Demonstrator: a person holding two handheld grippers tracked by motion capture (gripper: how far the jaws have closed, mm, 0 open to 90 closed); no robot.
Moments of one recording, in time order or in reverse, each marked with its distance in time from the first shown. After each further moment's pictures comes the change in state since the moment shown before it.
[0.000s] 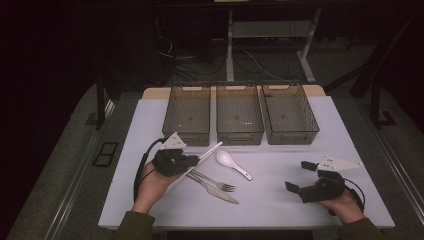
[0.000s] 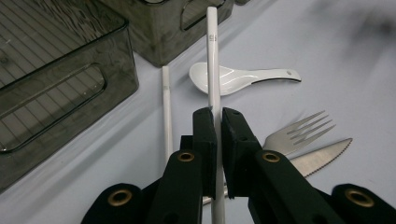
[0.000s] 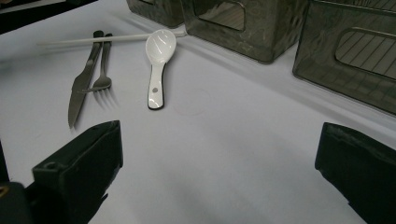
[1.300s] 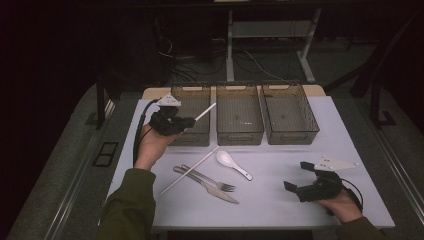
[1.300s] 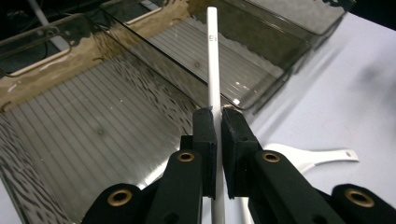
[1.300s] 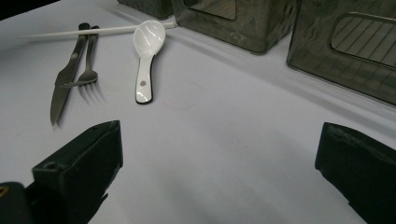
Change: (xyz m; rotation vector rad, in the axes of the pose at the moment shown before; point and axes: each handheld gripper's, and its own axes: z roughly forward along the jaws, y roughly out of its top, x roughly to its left) left arm 0.065 0.073 -0.006 -0.075 0.085 -0.038; right arm -0.002 -0.004 0.007 0.020 -0.030 0.010
